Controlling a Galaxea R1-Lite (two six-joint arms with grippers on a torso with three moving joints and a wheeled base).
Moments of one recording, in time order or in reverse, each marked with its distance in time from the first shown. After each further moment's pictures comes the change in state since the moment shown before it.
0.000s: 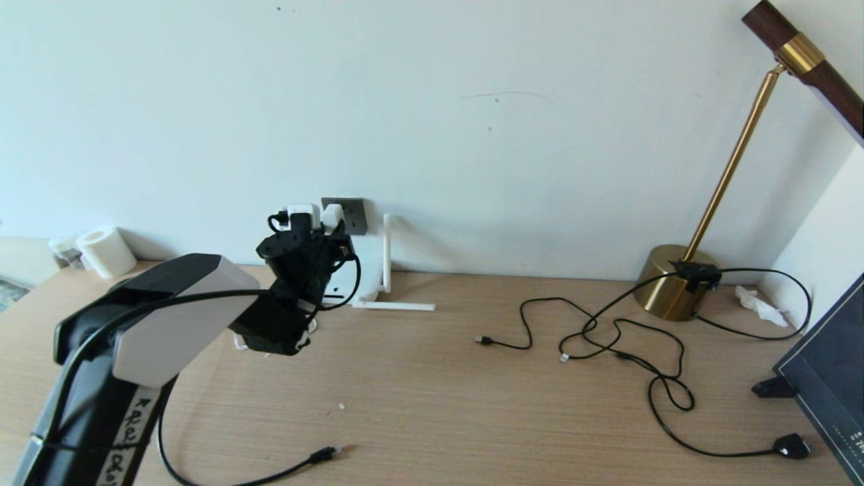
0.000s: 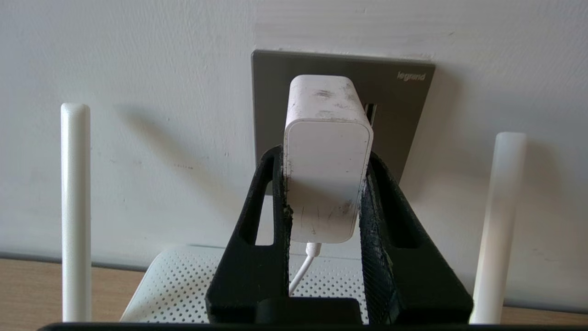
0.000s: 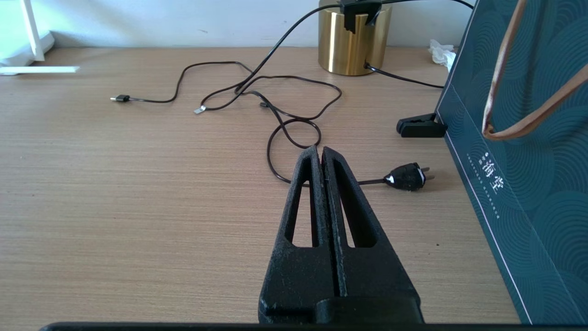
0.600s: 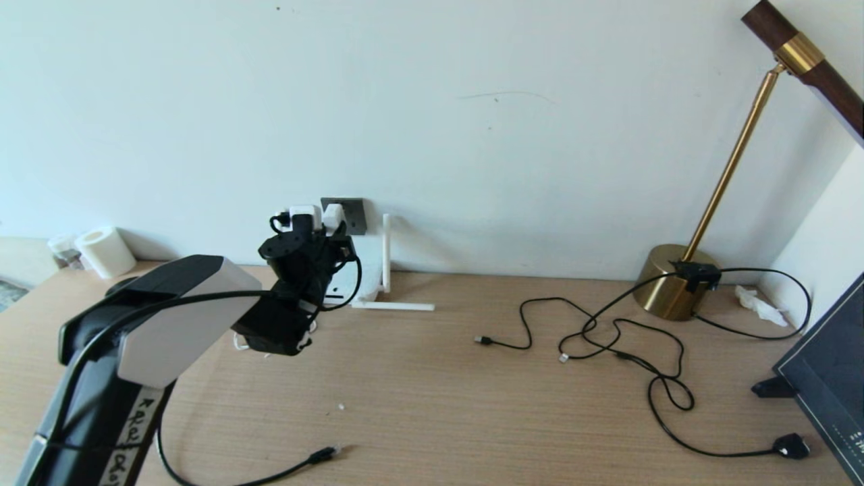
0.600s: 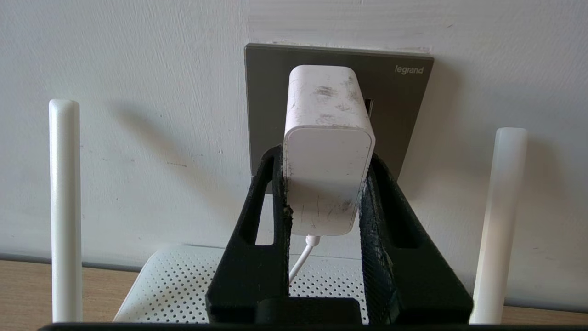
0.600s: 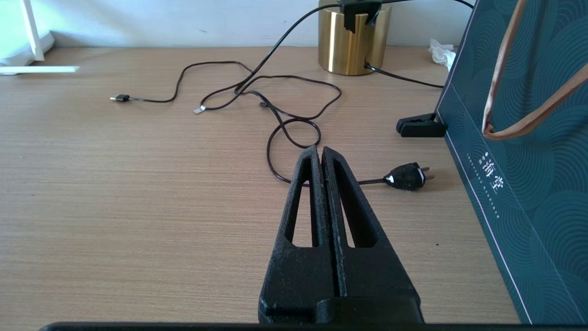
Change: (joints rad) left arm 0.002 0.009 -0.008 0.005 0.000 0.000; right arm 0.000 0.000 0.000 0.000 0.000 0.000
